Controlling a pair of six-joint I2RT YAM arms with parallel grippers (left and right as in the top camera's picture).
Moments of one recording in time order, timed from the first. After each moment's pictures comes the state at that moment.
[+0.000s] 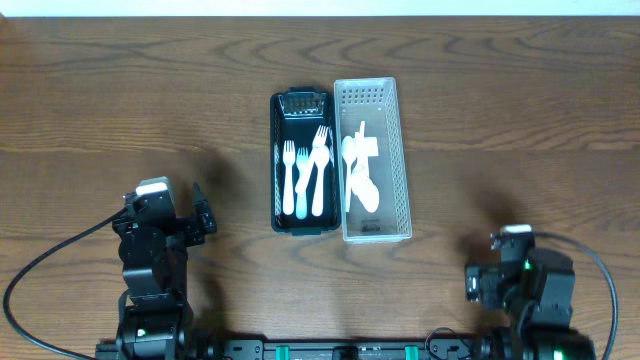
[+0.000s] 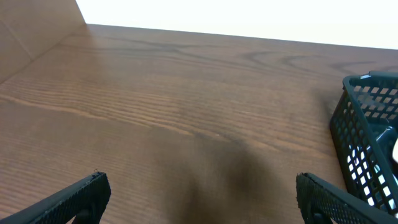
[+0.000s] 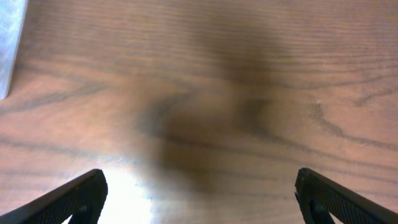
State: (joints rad) left arm 0.06 0.50 0.34 -0.22 -0.13 -0.04; right arm -0.07 0.30 0.39 -0.97 0.02 -0.16
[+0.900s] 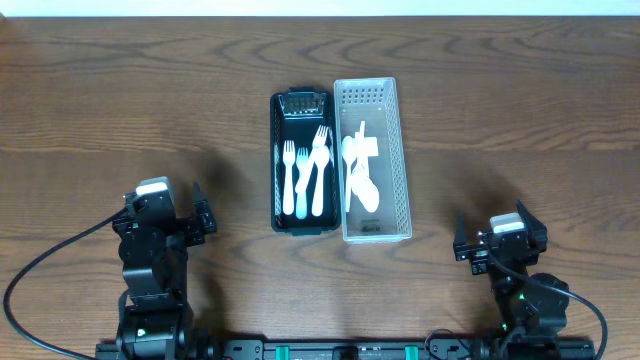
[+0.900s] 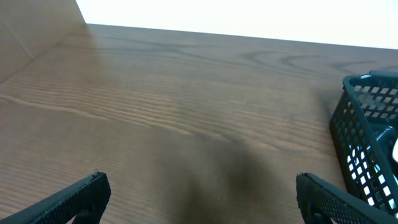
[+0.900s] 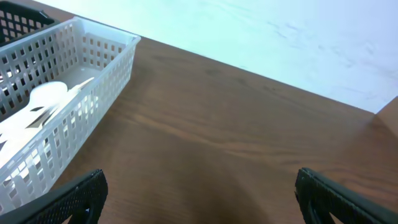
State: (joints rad) left arm 0.06 0.50 0.34 -0.22 -0.13 -0.05; right arm 0.01 0.01 0.09 -0.29 -0.08 -0.27
